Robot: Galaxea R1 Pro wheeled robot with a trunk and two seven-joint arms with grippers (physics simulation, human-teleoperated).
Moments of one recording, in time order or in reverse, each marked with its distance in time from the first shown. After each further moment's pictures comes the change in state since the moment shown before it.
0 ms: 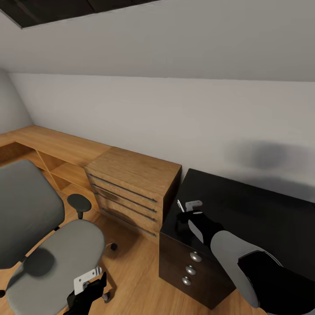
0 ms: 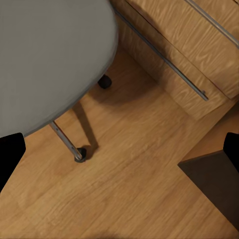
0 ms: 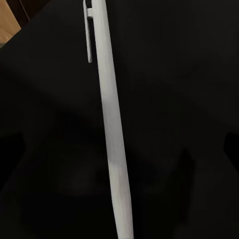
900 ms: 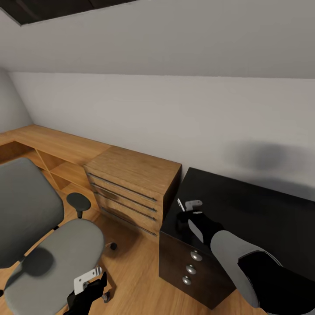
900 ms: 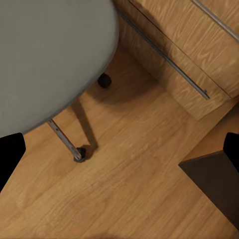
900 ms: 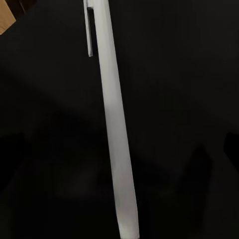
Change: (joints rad) left arm 0.000 -0.001 0.000 -0.001 0.000 0.000 0.001; right arm -0.001 0.000 -0.003 -0.002 -0.006 -0.004 0.002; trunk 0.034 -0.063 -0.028
